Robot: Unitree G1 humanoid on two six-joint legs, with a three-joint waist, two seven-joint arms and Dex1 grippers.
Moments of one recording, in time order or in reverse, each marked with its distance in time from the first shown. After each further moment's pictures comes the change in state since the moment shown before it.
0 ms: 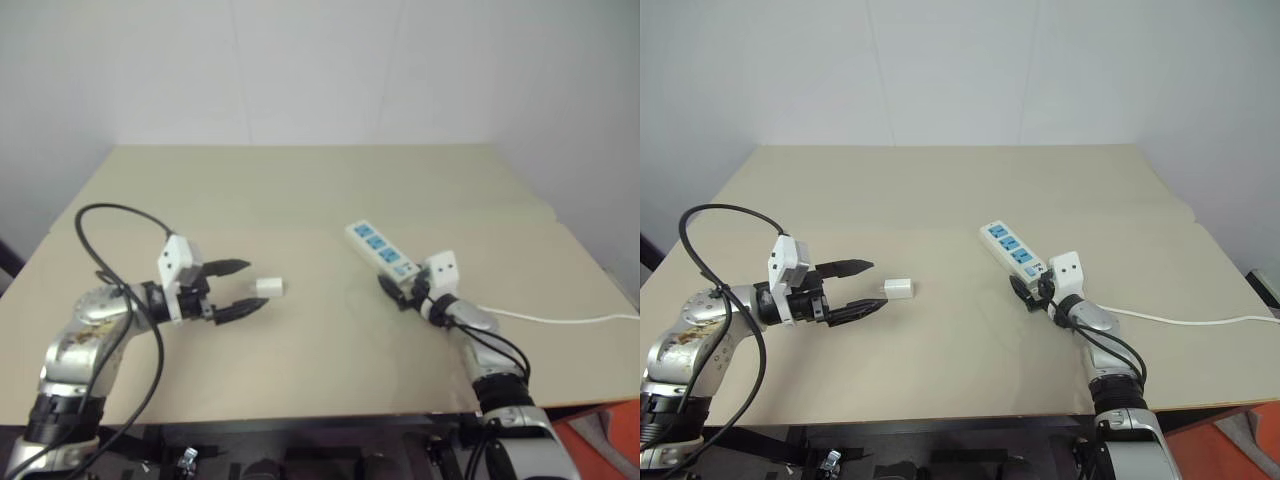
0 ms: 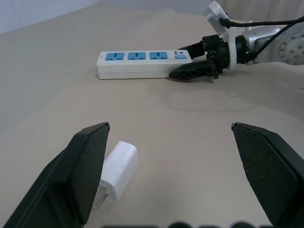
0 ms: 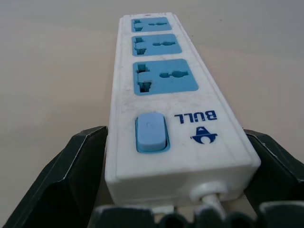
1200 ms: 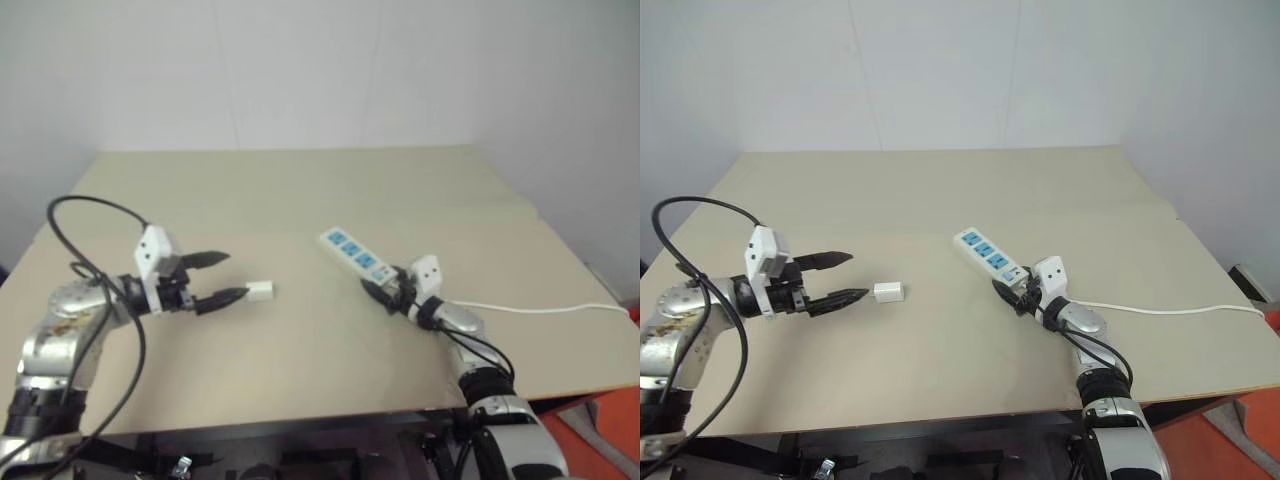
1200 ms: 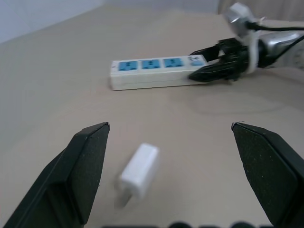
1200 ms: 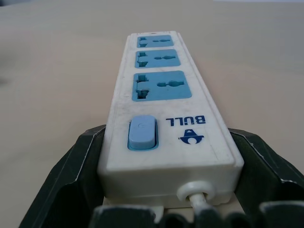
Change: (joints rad) left arm -0.049 0.087 0.055 0.136 0.010 -0.034 -0.028; right arm -0.068 0.037 0.031 0.193 0.006 -0.211 0.249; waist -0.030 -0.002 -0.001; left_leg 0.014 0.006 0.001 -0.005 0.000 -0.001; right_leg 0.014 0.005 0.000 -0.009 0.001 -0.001
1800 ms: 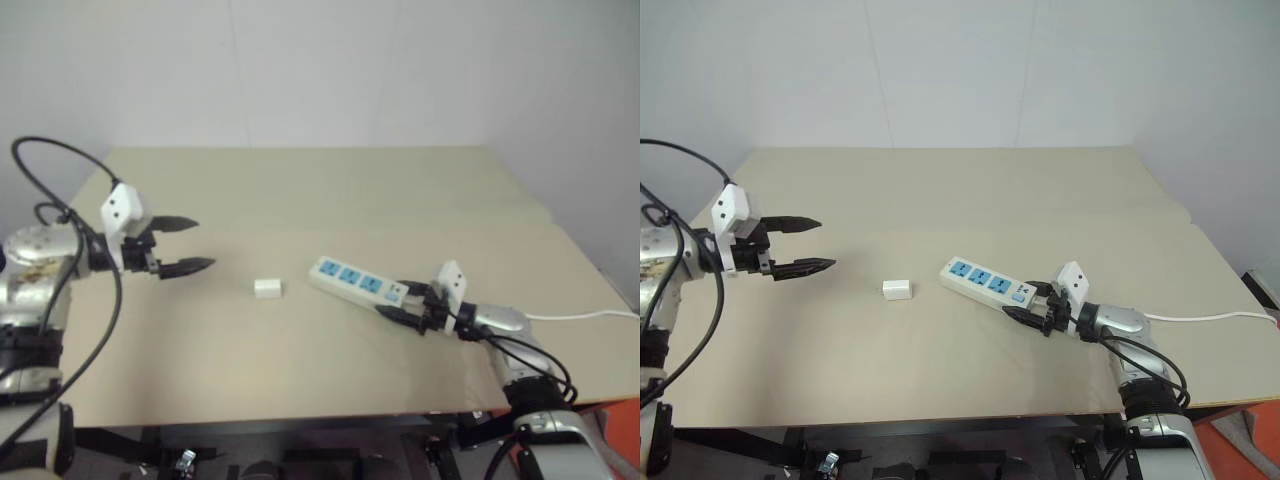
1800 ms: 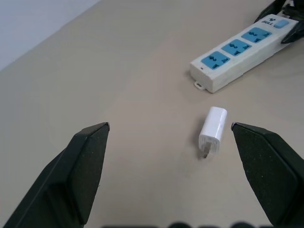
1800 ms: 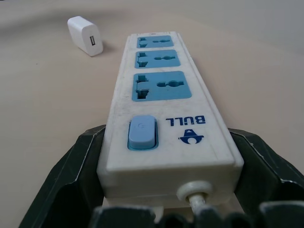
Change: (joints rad) left arm -0.340 0.102 -0.121 0.425 0.188 -0.233 -0.244; right arm 0.107 -0.191 0.012 -0.223 0.091 0.155 0.331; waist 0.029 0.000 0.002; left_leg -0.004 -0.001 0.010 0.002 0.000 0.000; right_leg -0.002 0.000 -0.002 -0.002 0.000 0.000
